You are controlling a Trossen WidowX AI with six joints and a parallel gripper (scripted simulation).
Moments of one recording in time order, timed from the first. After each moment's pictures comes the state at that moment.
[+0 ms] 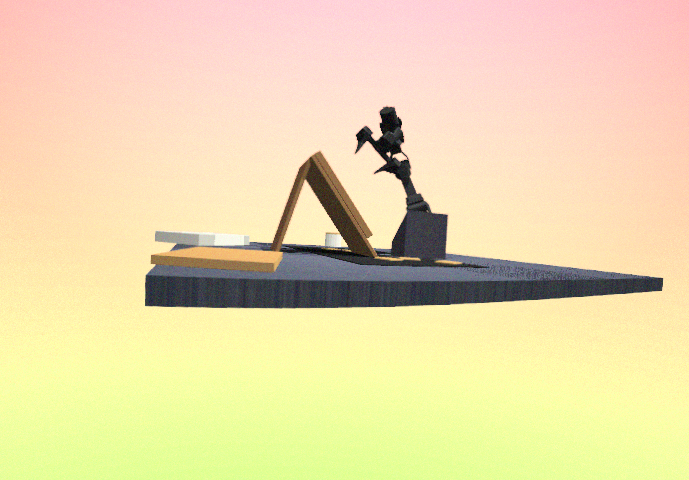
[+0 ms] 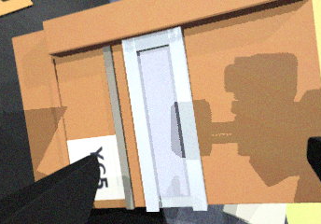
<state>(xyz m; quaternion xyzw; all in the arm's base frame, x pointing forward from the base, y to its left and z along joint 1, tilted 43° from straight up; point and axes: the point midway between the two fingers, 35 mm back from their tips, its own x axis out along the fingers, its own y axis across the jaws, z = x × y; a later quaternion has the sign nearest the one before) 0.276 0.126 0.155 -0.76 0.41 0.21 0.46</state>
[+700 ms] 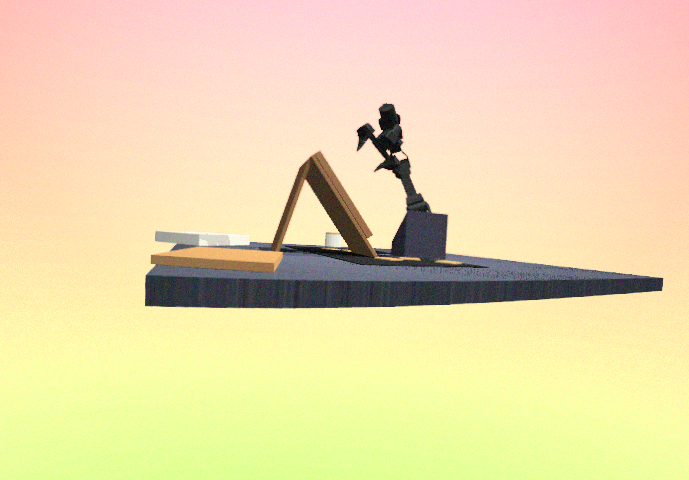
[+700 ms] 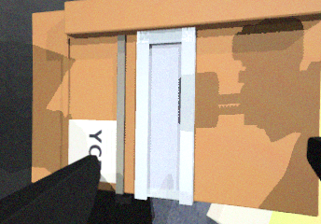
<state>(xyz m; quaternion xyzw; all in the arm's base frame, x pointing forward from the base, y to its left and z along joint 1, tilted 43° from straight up) 0.272 0.130 0.167 -0.78 0.40 0.26 0.40</state>
